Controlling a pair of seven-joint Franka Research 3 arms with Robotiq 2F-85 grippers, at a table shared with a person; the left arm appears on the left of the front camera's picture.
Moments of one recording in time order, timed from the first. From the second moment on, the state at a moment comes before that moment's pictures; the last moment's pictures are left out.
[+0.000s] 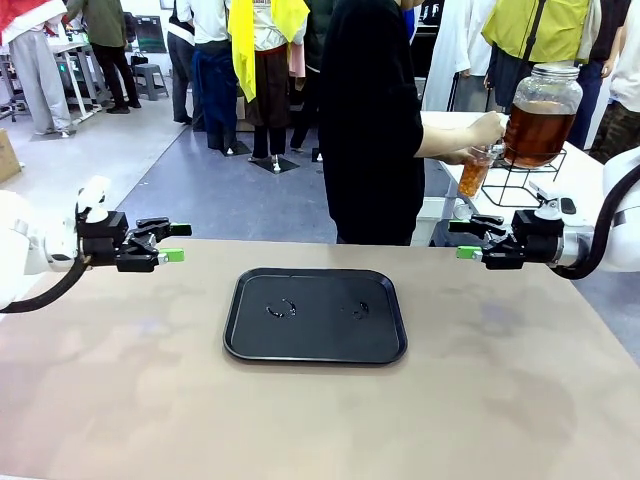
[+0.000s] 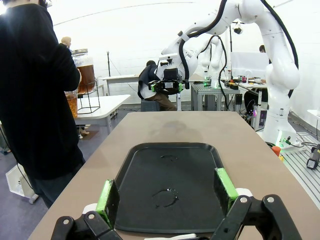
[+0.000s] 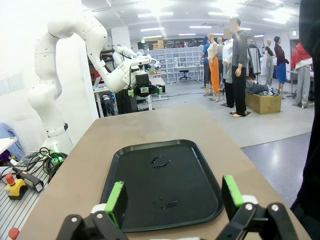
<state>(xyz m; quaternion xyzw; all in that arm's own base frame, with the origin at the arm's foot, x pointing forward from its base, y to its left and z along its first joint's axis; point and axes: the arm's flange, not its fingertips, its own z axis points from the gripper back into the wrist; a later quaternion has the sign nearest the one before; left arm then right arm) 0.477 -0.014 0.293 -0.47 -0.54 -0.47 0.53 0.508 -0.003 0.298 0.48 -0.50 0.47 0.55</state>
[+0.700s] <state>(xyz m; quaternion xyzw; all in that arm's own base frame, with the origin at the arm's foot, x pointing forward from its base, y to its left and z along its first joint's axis) 0.477 -0.014 0.293 -0.47 -0.54 -0.47 0.53 0.508 -0.003 0.298 0.48 -0.50 0.47 0.55</state>
